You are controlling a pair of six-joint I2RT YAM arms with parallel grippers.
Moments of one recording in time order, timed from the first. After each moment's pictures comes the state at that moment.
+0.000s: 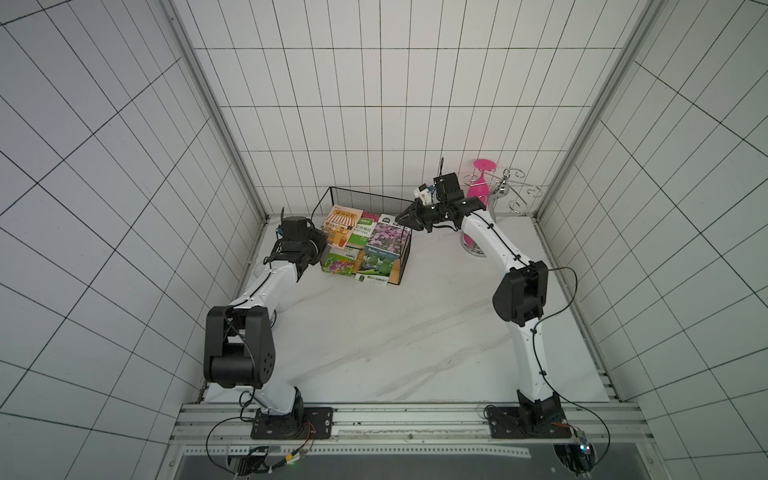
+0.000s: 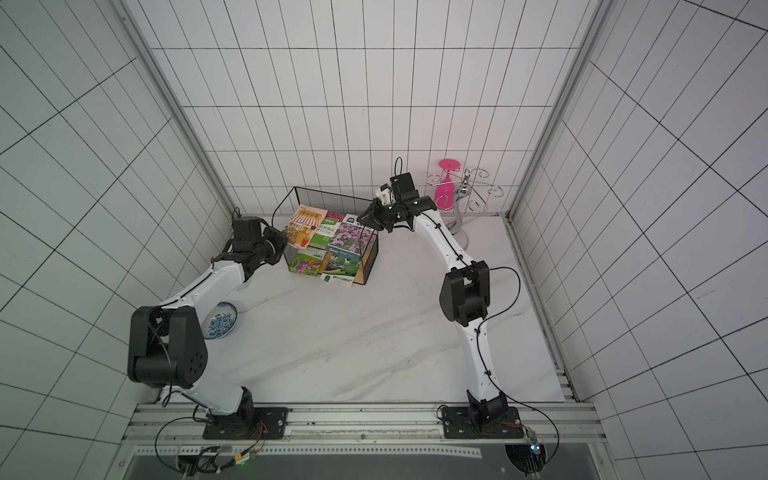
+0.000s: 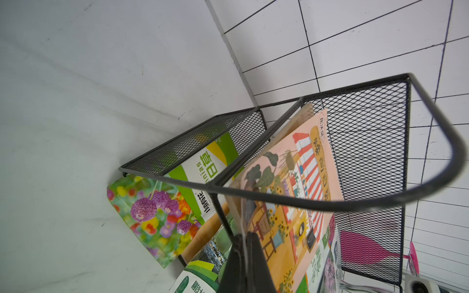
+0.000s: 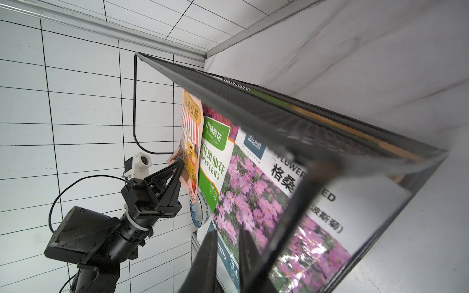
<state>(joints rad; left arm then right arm) -0.02 1.61 1.15 -0.13 0.18 -1.11 0.49 2.30 2.33 -0.73 -0.72 0.76</state>
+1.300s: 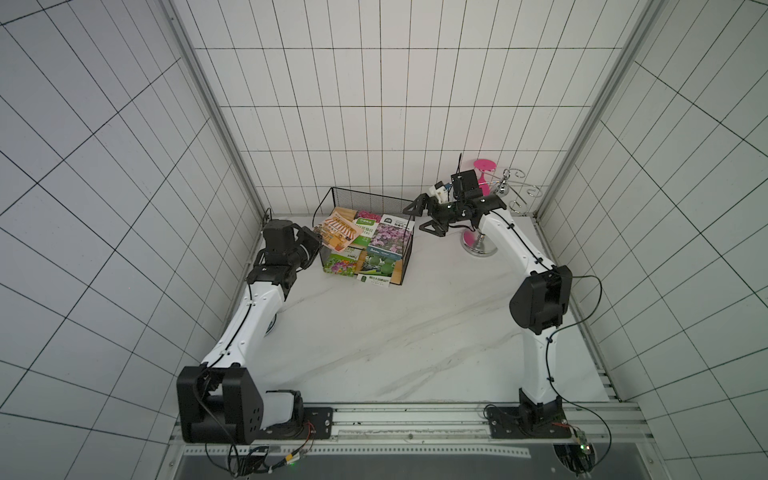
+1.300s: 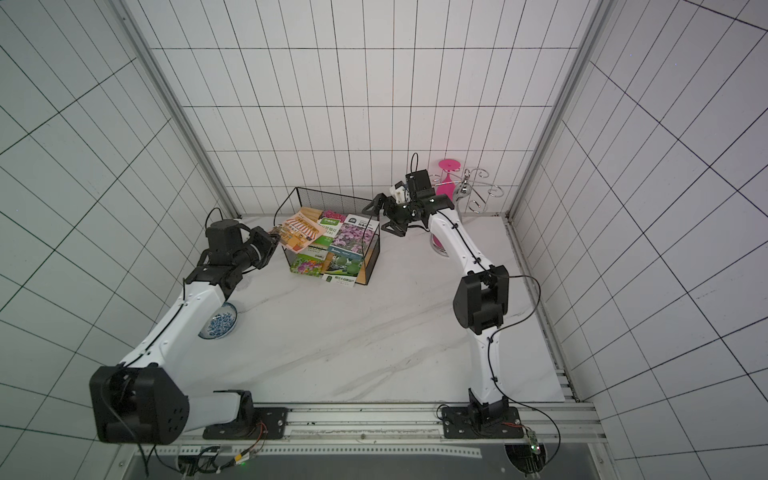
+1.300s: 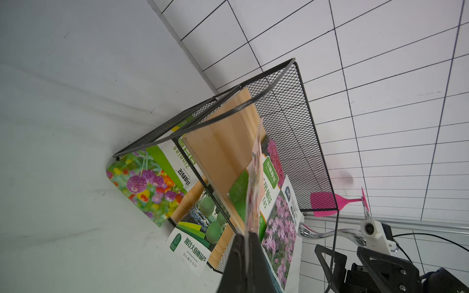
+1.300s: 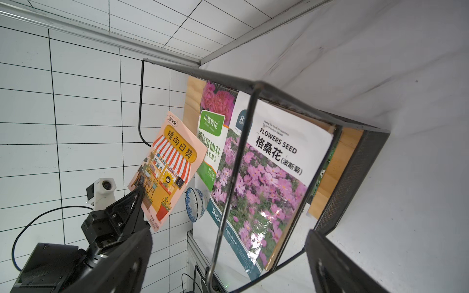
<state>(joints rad) -0.02 1.28 1.06 -0.23 0.26 -1.02 0.44 2.12 2.15 -0.77 -0.71 0.70</state>
